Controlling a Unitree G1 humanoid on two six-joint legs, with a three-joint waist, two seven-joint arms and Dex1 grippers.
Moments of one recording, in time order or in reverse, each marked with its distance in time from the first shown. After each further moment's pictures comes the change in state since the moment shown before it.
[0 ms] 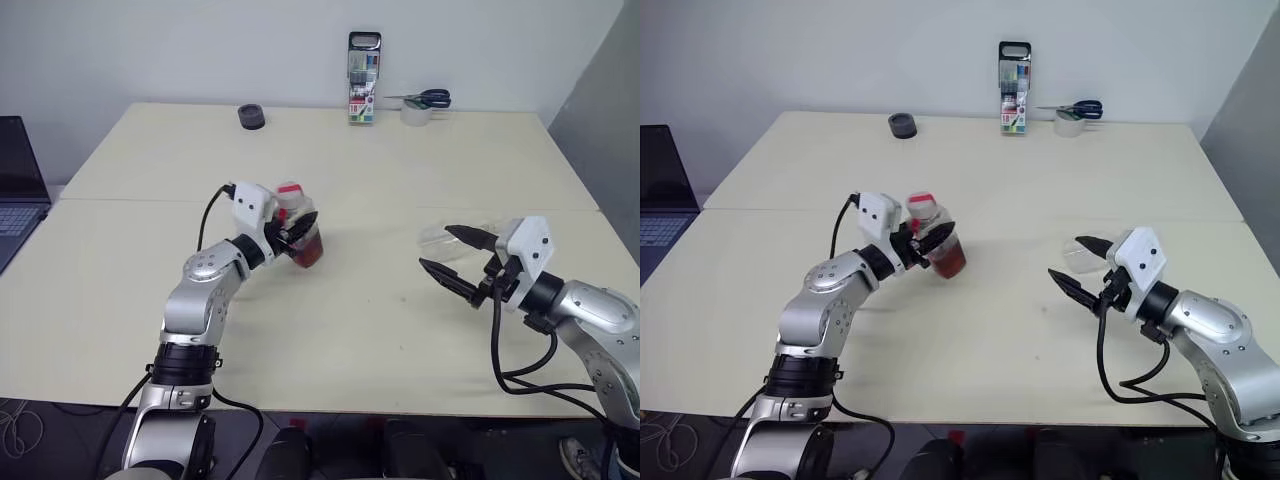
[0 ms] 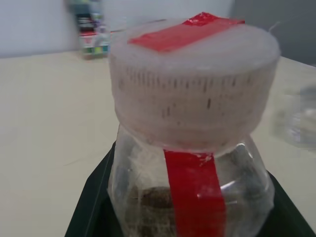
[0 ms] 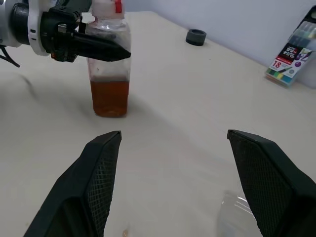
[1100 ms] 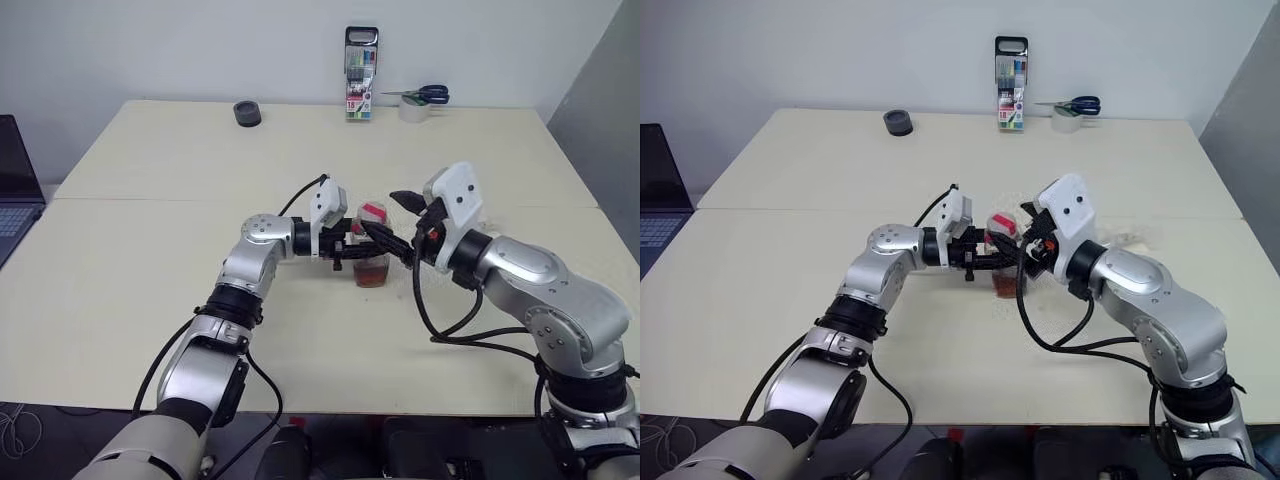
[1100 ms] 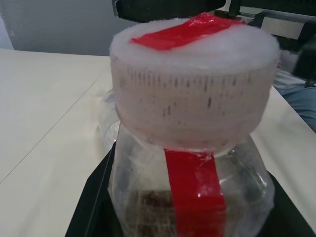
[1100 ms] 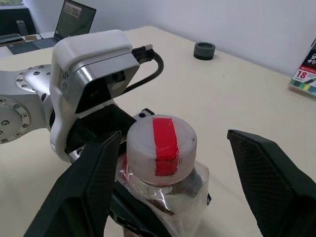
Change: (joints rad) left arm -0.292 -0.101 -0.152 0.448 0.036 -0.263 -0.556; right arm -0.397 0.232 0.226 -0.010 0.065 0.380 -0.335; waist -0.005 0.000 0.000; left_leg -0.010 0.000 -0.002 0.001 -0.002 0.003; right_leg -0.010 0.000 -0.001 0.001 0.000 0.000
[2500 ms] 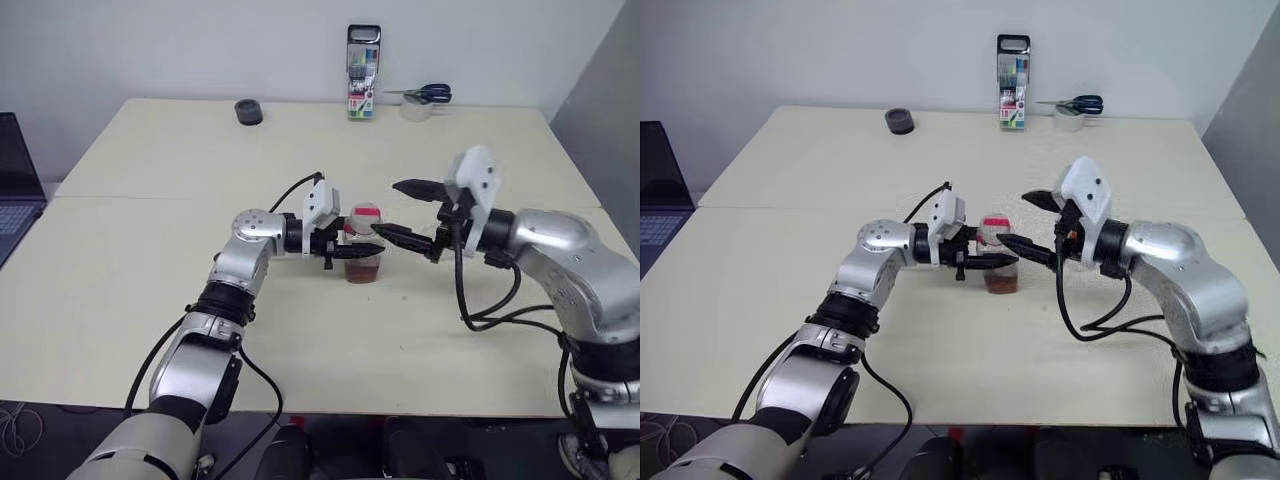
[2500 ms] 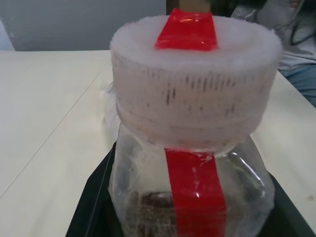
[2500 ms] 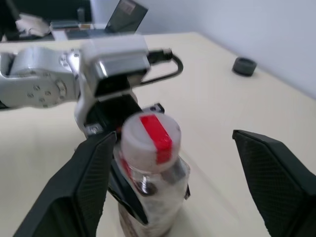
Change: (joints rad) left arm -0.014 0.037 0.003 0.029 0.038 -0.069 -0.026; right arm -0.018 -0.093 -0.075 0.081 -0.048 -0.143 0.338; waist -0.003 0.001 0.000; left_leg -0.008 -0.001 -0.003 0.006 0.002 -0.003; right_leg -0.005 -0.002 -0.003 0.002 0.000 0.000
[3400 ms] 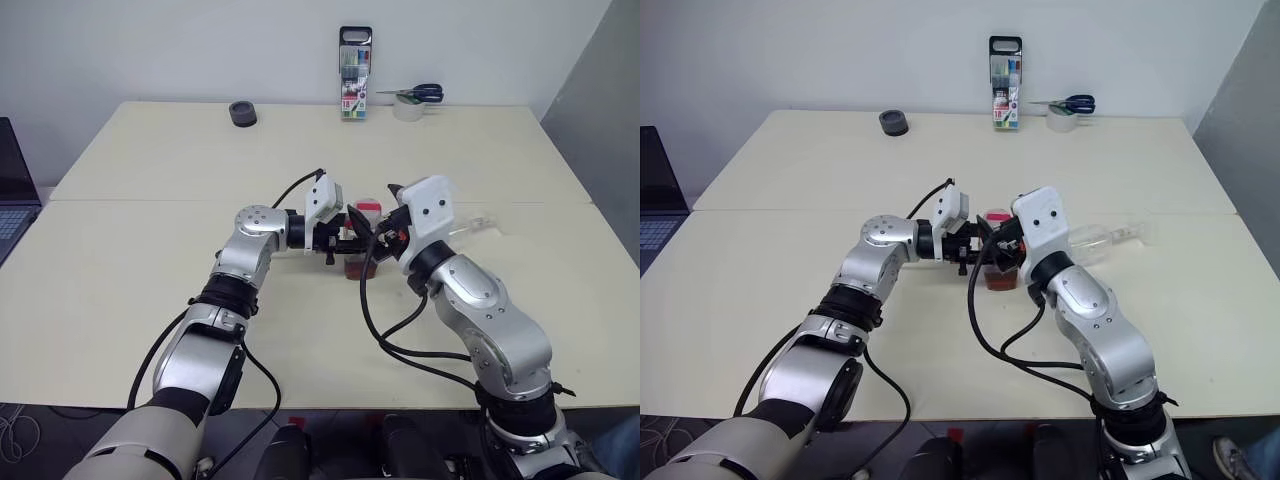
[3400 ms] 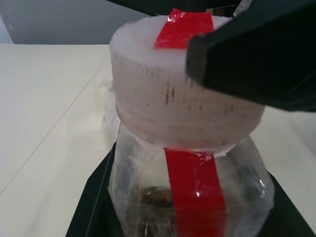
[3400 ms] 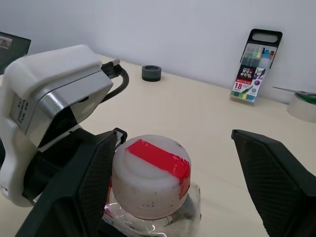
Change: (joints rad) left arm -0.049 -0.011 -0.001 0.079 0.012 -0.005 -0.005; right arm 0.114 0.403 0.216 -0.055 -0.345 -0.014 -0.532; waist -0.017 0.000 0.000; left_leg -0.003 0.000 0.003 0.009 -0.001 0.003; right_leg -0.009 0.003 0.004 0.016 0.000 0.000
